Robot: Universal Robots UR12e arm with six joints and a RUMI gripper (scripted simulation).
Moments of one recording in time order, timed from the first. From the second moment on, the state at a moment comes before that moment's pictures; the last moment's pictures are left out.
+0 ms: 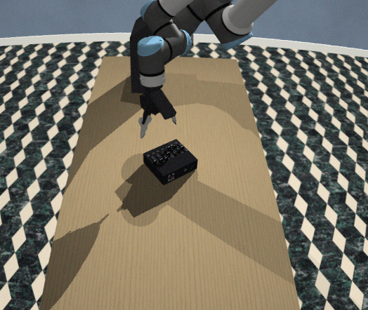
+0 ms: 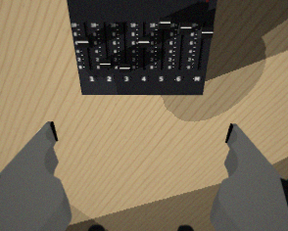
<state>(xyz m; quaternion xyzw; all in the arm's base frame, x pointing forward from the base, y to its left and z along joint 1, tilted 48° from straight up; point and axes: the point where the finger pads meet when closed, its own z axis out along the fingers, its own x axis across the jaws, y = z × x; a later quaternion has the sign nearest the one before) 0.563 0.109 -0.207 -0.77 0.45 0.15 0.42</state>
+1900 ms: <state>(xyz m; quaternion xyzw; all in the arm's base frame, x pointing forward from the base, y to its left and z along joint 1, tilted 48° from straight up) 0.574 0.107 -0.193 -0.86 0.28 0.06 0.43</state>
